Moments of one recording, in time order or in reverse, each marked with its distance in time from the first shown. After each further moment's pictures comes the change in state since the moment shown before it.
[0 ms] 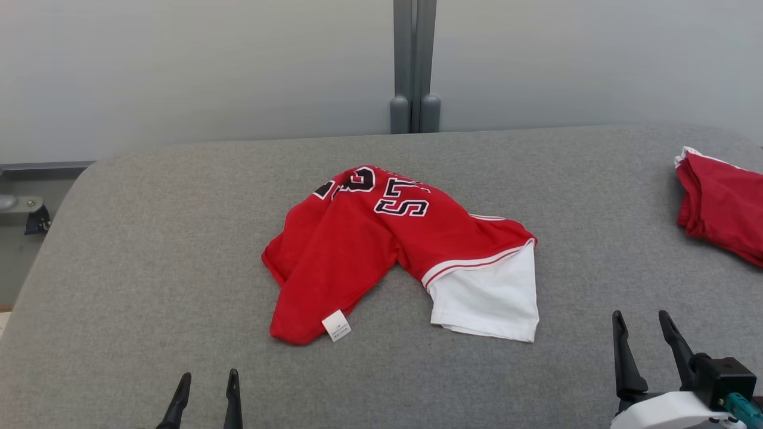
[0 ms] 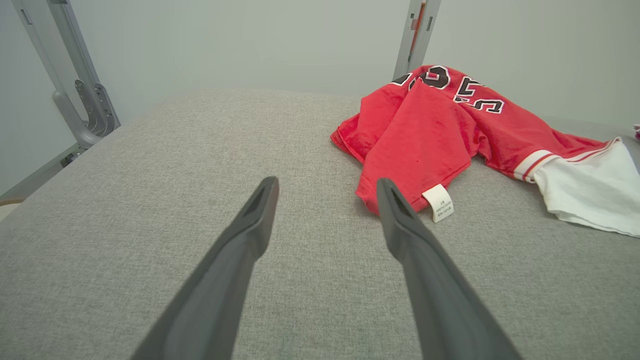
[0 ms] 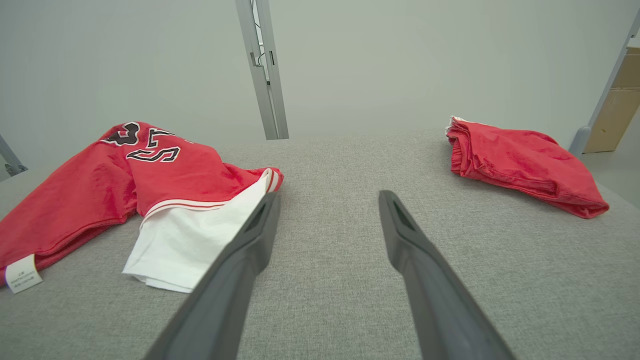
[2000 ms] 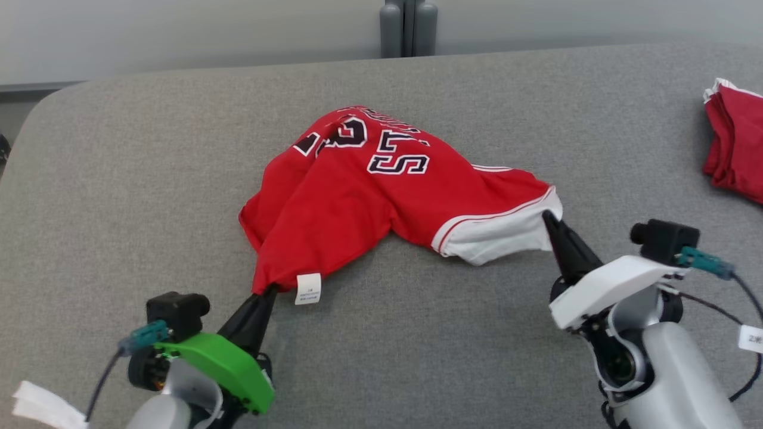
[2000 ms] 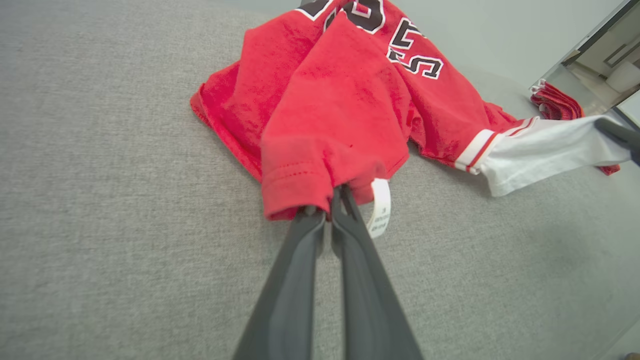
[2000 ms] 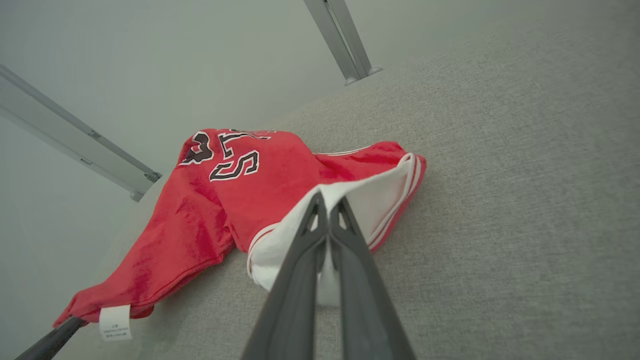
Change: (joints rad) left arm -0.380 0.189 -0.336 0.085 -0.468 -0.060 0.268; right arm -0.350 0.001 0.191 0.049 0.432 0.000 0.357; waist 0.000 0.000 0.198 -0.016
